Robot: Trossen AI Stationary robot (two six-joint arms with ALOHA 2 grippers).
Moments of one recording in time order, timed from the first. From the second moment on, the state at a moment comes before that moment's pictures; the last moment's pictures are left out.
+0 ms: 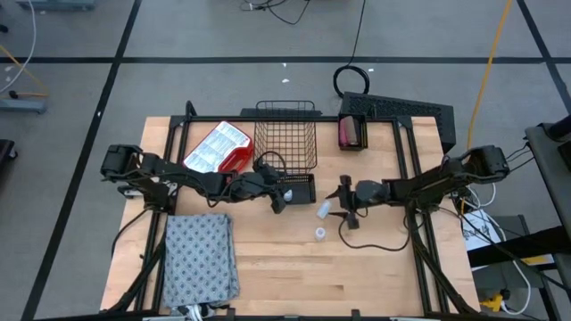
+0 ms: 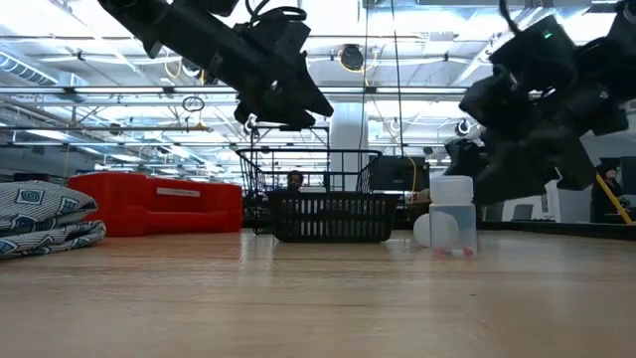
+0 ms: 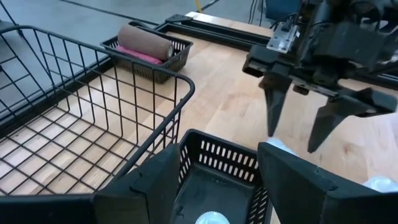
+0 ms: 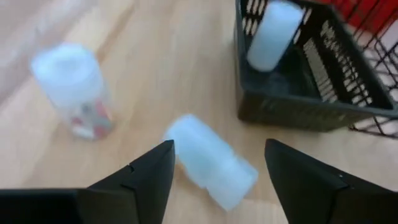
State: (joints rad) left arm -0.07 1.58 0.85 0.31 -0.42 -0.27; right arm 0.06 1.35 0.26 0.53 0.01 -0.16
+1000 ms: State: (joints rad) left arm -0.07 1.58 0.85 0.32 -0.42 -0.28; right arm 0.00 1.56 0.27 0.65 -0.08 -0.12
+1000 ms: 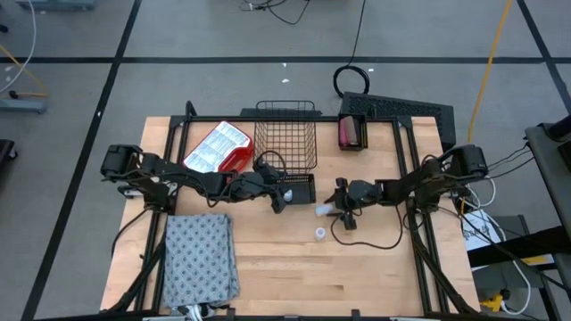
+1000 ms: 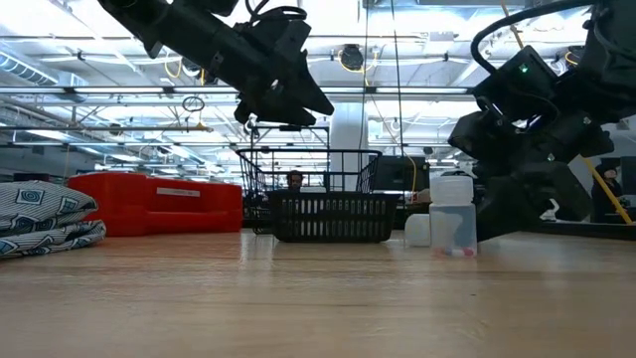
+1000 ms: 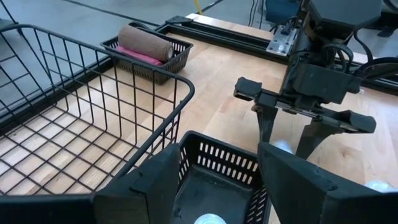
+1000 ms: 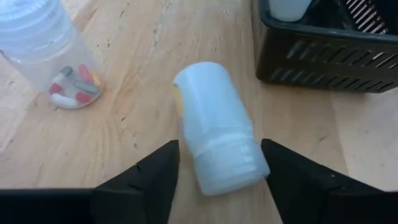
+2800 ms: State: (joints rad) left arm -0.07 1.90 1.33 0.01 -0.19 -0.11; right arm 0.00 1.16 0.27 0.60 0.00 -0.09
